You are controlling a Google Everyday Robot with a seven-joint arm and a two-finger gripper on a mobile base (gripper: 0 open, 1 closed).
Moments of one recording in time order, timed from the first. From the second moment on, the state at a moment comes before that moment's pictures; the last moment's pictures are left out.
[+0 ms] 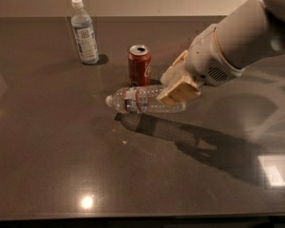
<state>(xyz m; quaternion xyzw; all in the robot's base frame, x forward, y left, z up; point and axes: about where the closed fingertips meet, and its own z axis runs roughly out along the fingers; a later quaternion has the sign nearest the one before) 0.469 -0.058 0.946 -0.61 0.72 0.11 0.31</state>
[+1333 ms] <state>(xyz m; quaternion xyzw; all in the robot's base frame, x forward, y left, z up) 0.538 -0.074 0.919 -0.63 0.68 0.15 0.33</state>
